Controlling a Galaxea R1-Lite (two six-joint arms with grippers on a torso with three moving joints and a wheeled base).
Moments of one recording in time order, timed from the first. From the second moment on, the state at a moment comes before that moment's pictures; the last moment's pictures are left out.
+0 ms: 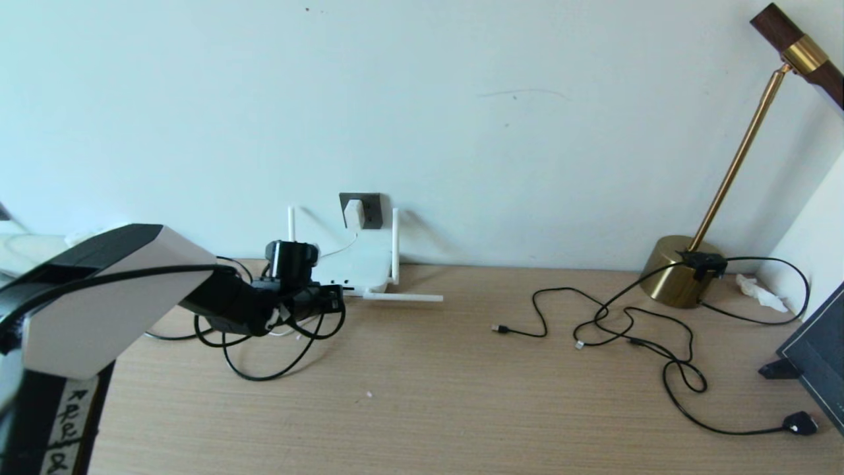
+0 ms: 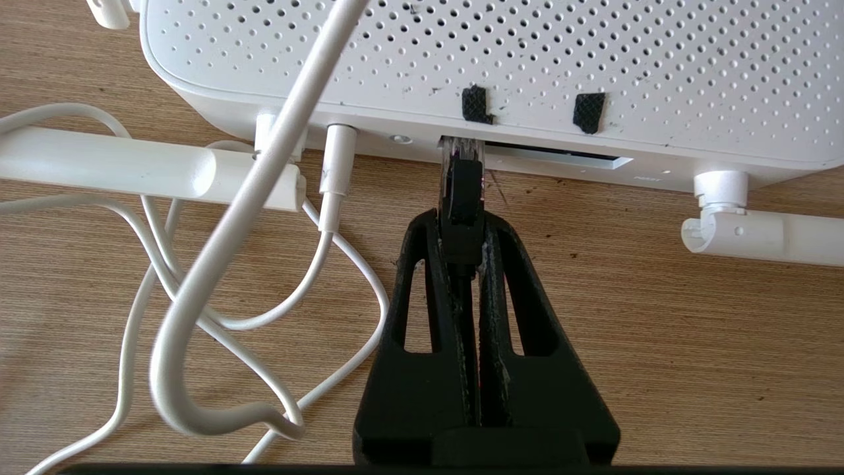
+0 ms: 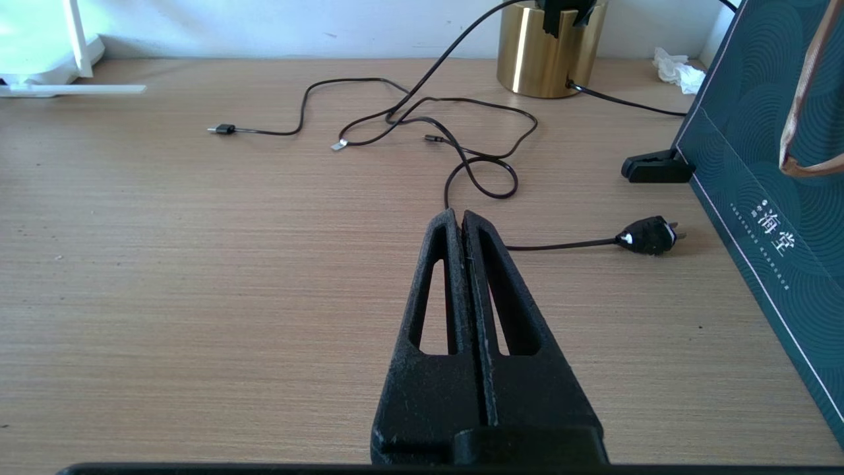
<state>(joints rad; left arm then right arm) -0.19 2.34 -1.34 -0.46 0.12 -0.15 0.00 0.00 0.00 0.00 -0.02 0.04</state>
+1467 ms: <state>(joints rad) -0.20 2.33 -1.32 -0.46 0.13 -0.14 0.00 0.00 0.00 0.00 -0.02 0.04</state>
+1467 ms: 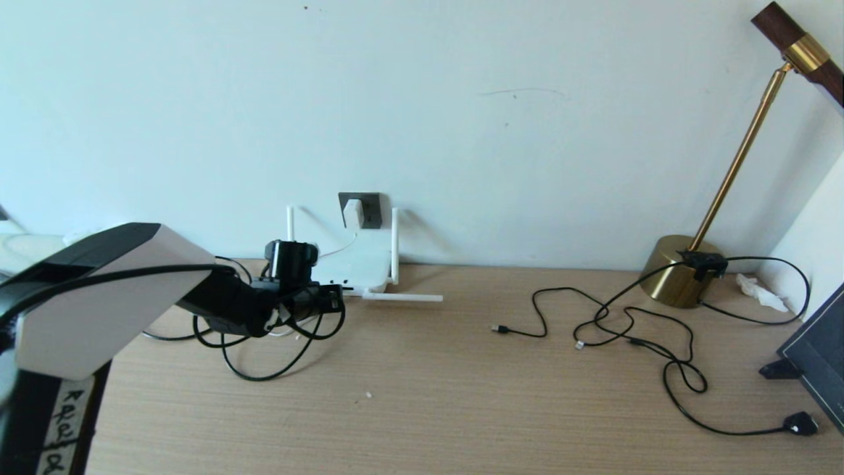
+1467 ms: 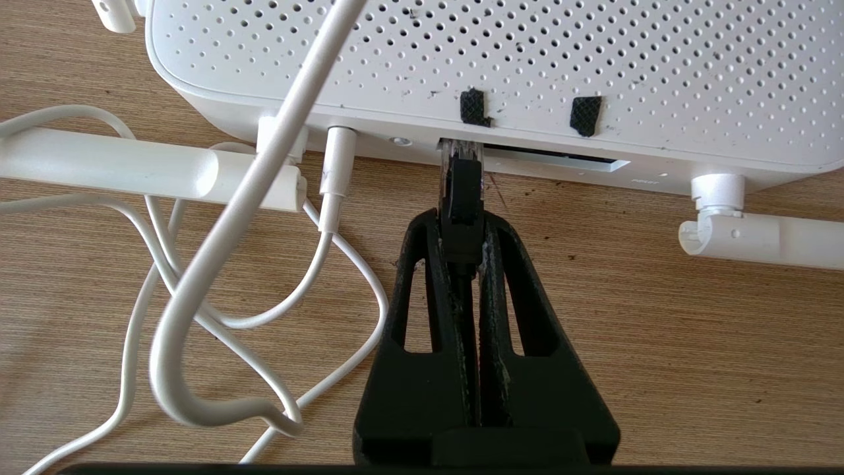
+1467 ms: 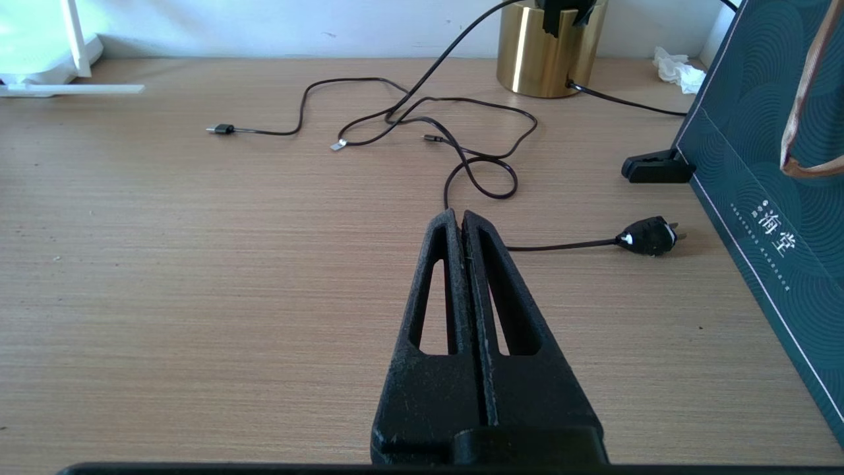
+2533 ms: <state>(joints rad) -0.21 2.33 -1.32 -0.46 0.13 -0.14 0.00 0.00 0.00 0.00 -0.02 0.04</state>
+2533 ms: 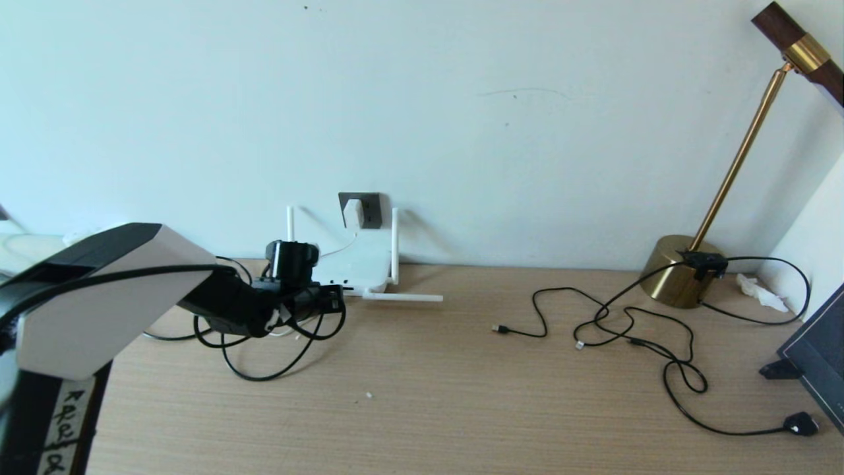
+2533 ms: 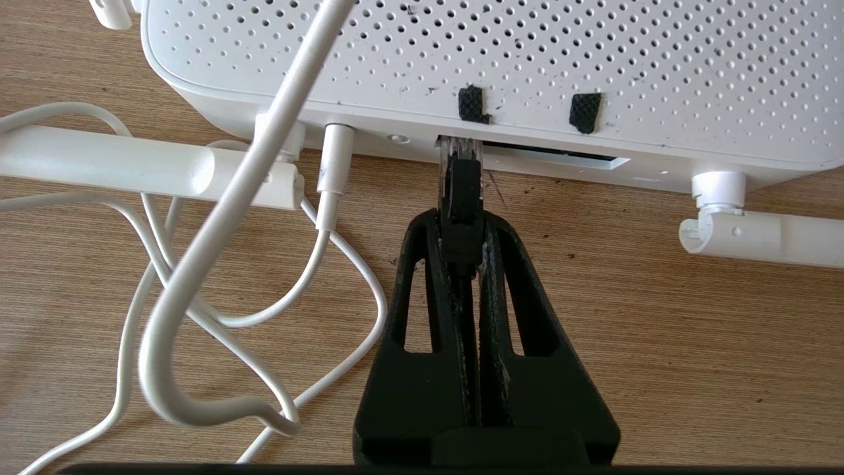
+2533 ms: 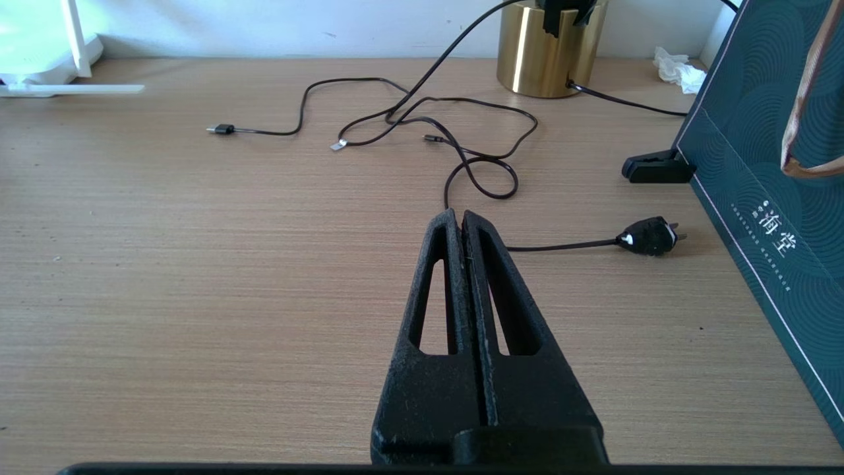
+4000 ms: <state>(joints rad) -0.22 2.31 -1.29 -0.47 0.15 -0.15 0.00 0.00 0.00 0.00 -0.02 0.04</state>
